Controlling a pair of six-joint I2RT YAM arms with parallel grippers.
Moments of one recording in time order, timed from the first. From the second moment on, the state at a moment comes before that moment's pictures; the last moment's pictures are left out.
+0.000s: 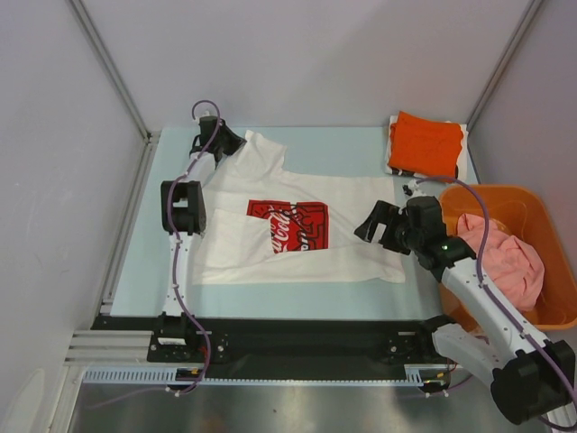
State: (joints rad) left arm -0.04 2.78 2.37 -0.08 0.24 -0.83; right arm 0.33 0.93 0.72 -0.44 -0.15 0.62
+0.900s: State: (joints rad) left arm -0.03 2.77 2.30 0.02 0.25 -0.84; right arm 0.09 2.01 1.46 -0.36 0.09 0.48
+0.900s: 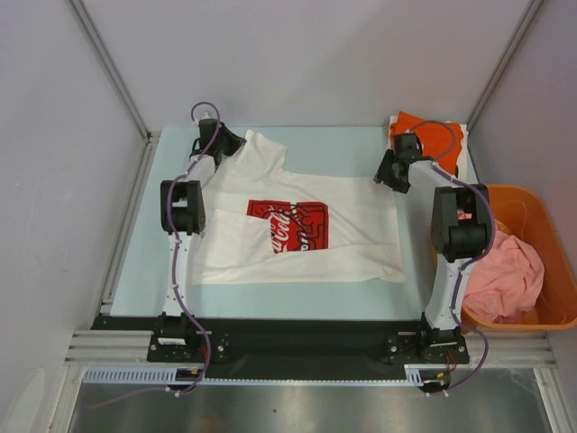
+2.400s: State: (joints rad) left arm -0.03 2.74 2.29 -0.01 0.22 -0.83; right arm 0.09 2.20 1.63 -0.31 0.13 0.37
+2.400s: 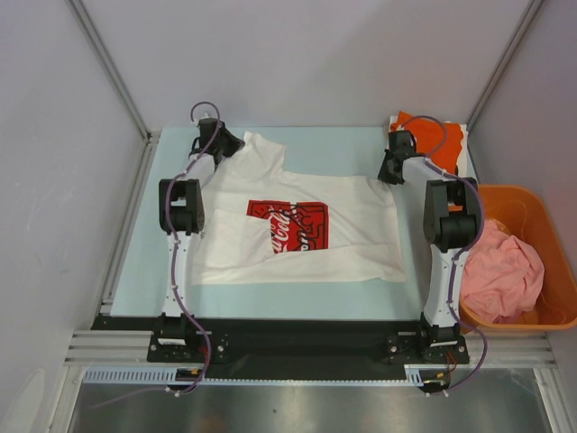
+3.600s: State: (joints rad) left arm -0.05 1.27 0.88 -0.06 0.05 -0.58; right arm 0.07 1.49 0.99 -0.32 0.08 0.39
